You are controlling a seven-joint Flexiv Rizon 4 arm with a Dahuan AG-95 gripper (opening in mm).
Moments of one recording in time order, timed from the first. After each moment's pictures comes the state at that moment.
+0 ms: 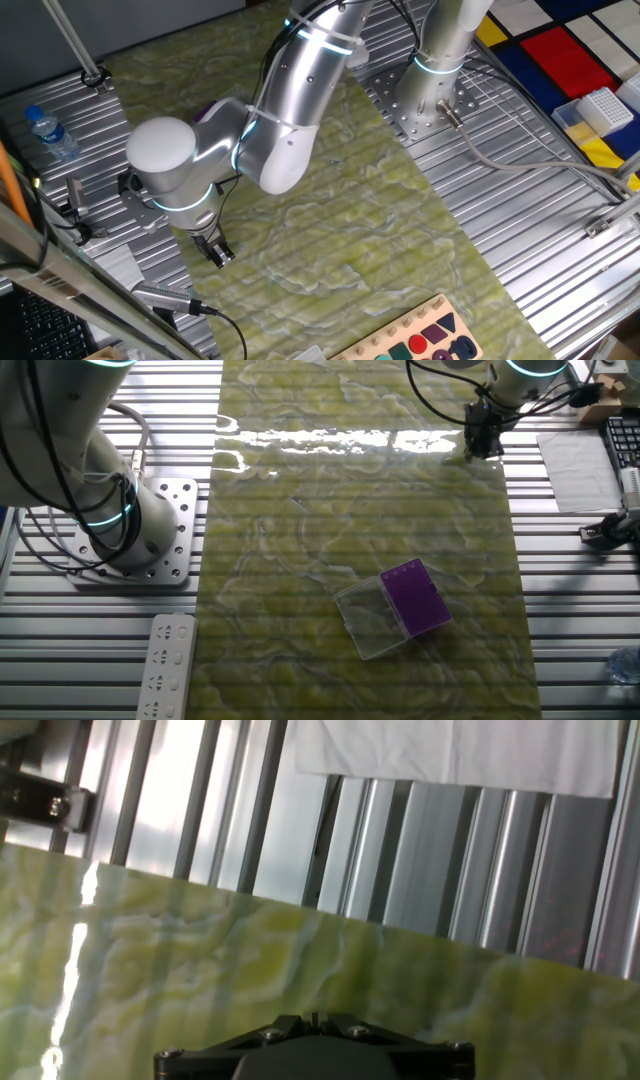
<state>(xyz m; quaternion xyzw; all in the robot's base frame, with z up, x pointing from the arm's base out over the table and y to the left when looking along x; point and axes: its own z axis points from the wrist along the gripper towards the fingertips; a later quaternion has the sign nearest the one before) 0.661 0.173 0.007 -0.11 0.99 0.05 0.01</state>
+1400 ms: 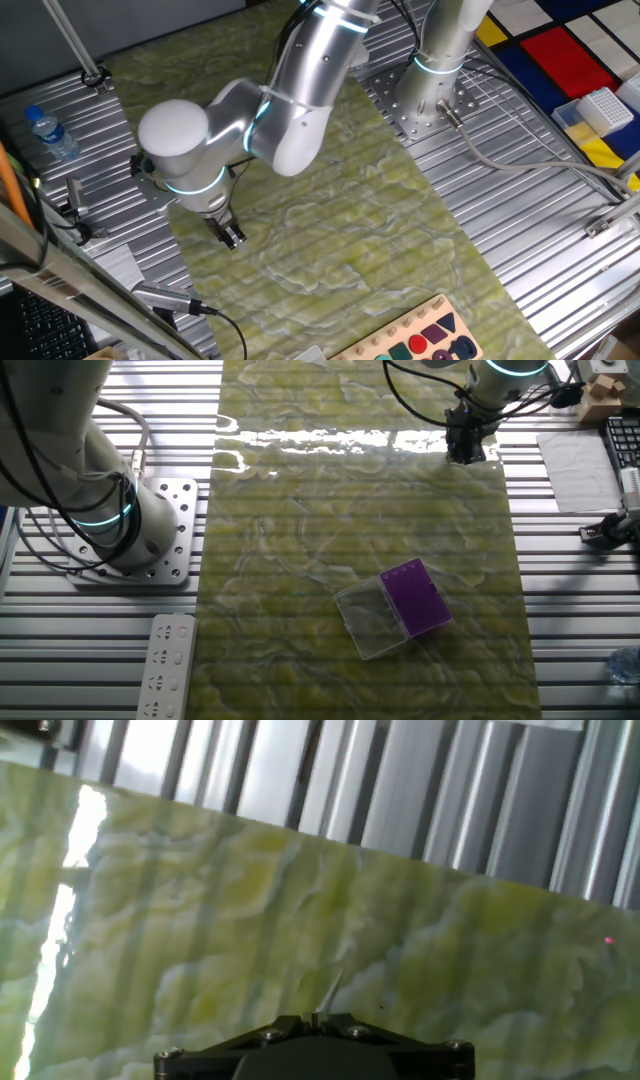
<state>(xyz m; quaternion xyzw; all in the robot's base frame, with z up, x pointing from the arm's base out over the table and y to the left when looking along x) 0.623 0.150 0.022 -0.09 1.00 0.03 -0.02</state>
